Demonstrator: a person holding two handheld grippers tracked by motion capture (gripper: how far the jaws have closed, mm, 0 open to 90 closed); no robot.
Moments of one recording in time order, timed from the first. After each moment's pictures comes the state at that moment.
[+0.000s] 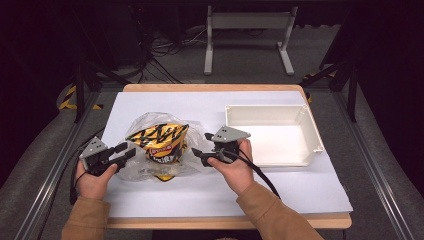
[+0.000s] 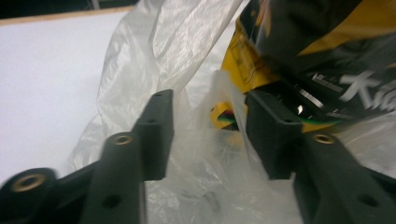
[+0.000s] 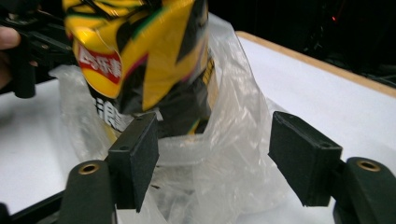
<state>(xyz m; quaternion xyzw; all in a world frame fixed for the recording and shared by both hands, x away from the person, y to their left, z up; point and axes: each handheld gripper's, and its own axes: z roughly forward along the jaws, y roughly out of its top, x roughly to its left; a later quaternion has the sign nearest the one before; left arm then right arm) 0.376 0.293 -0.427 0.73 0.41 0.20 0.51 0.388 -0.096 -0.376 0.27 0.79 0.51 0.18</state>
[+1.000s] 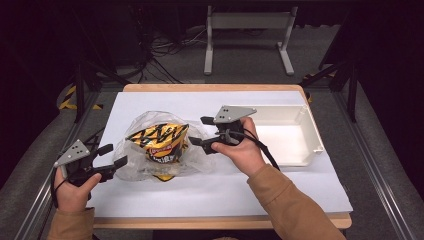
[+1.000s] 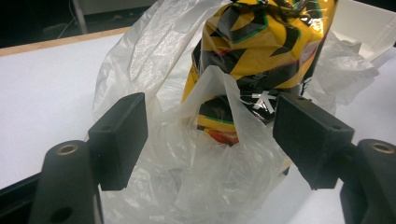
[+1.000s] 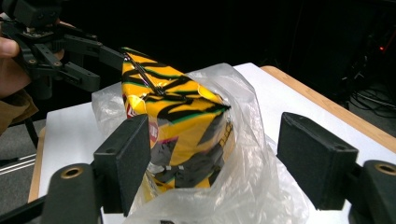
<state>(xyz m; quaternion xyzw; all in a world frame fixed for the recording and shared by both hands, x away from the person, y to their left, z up) 0.335 0.306 -0.382 0.75 0.38 0.19 0.51 0.405 -0.098 -0.315 0.19 0.81 0.54 0.14</state>
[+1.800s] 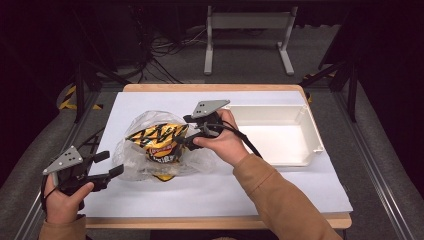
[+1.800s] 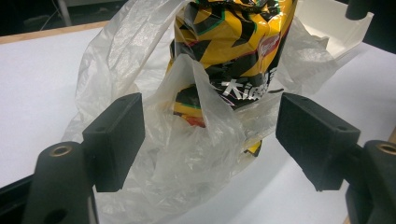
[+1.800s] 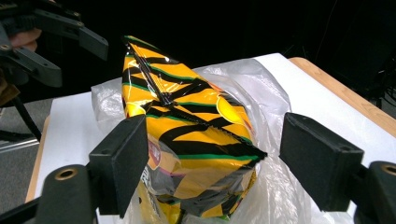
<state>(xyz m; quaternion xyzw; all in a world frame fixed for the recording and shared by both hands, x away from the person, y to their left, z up) 0.313 0.310 -0.375 0.75 0.38 0.16 0.51 0.433 -0.053 -0.323 0.15 0.84 0.51 0.11</state>
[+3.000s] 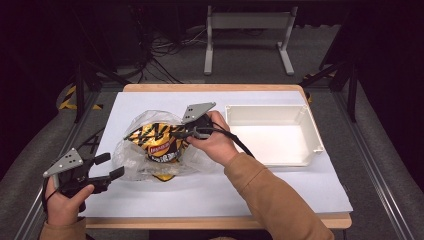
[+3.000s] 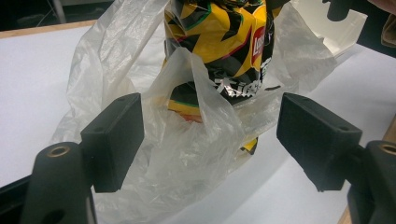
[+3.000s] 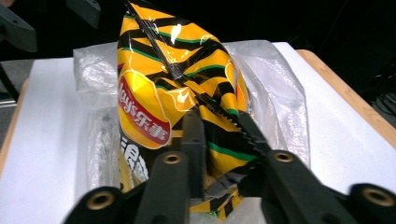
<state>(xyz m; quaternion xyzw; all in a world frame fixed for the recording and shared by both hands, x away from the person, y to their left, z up) 0.313 0.309 -0.381 0.75 0.37 0.15 0.52 0.437 -0.035 -0.331 0.11 0.87 0.46 0.13</state>
